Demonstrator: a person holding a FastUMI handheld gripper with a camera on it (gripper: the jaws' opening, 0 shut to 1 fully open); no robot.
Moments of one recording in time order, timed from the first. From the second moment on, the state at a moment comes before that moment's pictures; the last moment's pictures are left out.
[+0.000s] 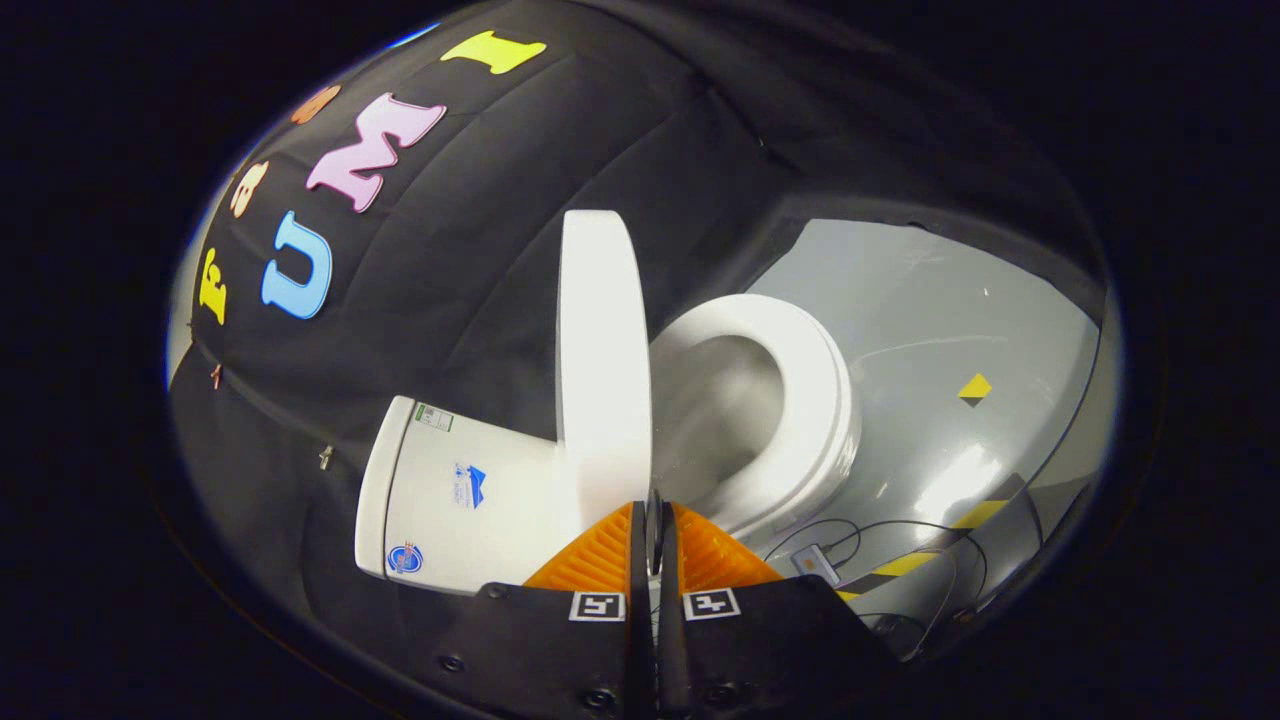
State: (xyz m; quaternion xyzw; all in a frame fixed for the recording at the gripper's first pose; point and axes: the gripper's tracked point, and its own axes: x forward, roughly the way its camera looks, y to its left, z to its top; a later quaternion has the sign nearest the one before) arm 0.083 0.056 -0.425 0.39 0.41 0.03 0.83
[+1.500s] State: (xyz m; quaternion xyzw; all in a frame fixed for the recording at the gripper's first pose) arm 0.072 0.258 -0.297 0.08 0.30 0.02 0.95
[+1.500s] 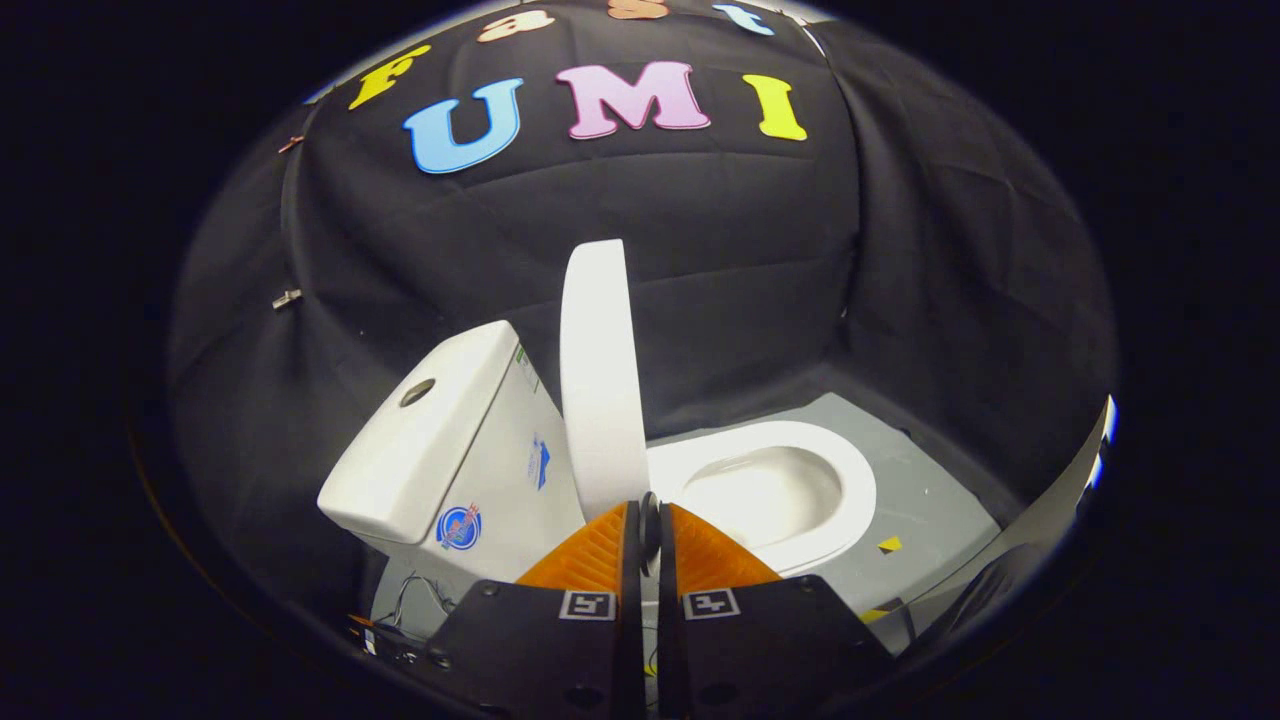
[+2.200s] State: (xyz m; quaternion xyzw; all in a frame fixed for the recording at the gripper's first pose) arm 0.061 0.351 -0.297 -0.01 0.26 0.06 0.96
